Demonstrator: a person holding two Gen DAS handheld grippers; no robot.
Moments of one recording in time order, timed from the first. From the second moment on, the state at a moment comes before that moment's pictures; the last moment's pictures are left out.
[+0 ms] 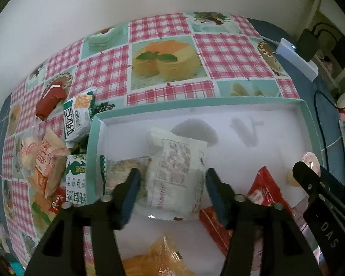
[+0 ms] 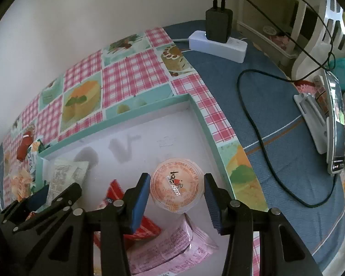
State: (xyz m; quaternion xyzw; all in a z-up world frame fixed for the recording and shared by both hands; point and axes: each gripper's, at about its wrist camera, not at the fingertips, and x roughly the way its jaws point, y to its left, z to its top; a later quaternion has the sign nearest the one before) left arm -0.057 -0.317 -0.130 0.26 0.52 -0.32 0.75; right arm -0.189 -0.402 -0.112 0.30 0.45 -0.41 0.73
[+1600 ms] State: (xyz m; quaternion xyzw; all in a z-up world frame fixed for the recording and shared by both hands) left arm 0.015 -0.177 -0.103 0.20 0.55 -0.19 0.79; right arm -0.175 -0.343 -0.088 0.25 0.46 -0.40 0.75
